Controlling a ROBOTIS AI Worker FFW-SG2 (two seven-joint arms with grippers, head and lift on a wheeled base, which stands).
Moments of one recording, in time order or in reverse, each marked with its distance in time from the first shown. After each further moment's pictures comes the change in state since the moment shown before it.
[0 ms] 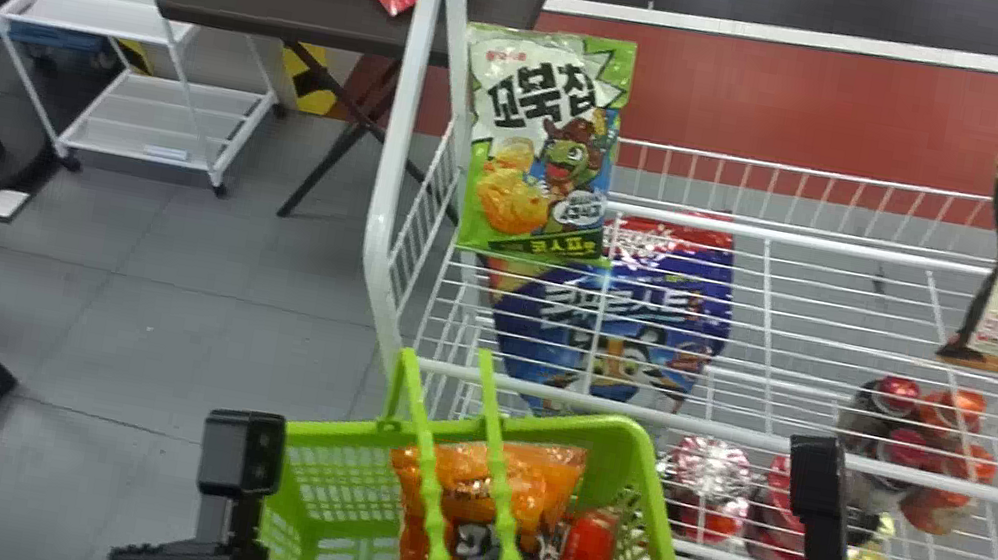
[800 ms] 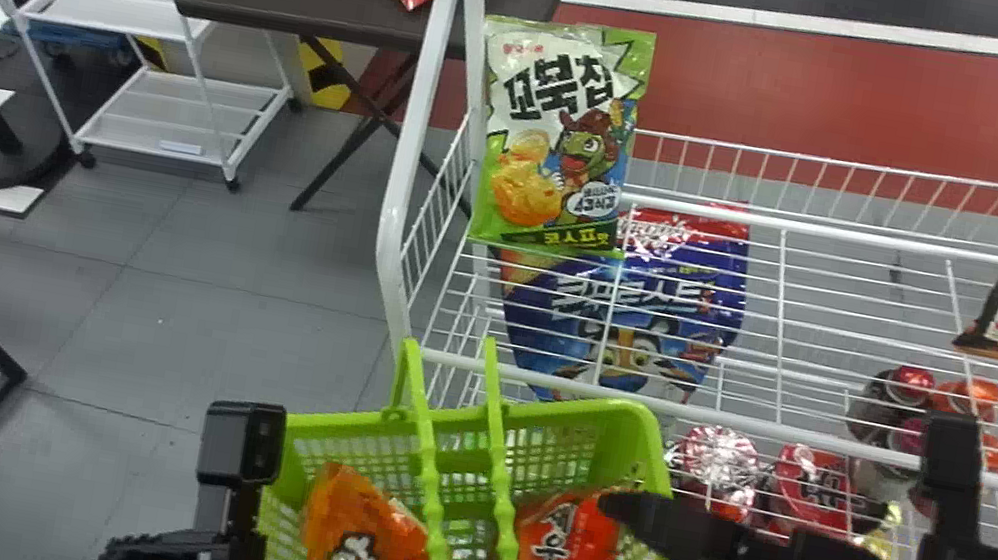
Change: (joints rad) left arm 0.001 0.000 0.011 0.000 0.000 0.000 0.000; right arm 0.002 -0.006 -0.278 -0.011 -0.171 0.091 0.022
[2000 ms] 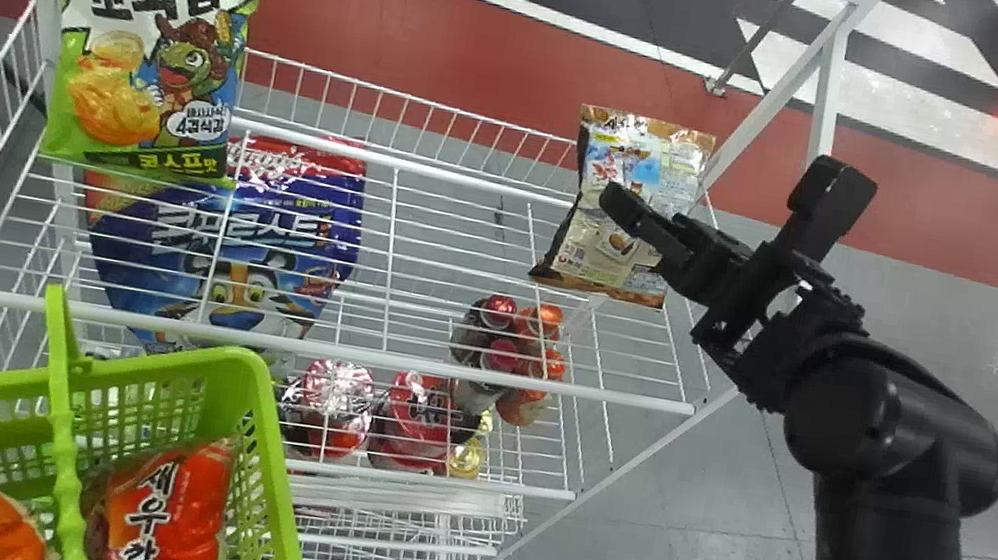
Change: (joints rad) left arm 0.025 0.000 -0.001 -0.008 0.000 0.000 -0.010; right arm -0.297 -0.123 -0.094 0.203 0.666 -0.580 -0.194
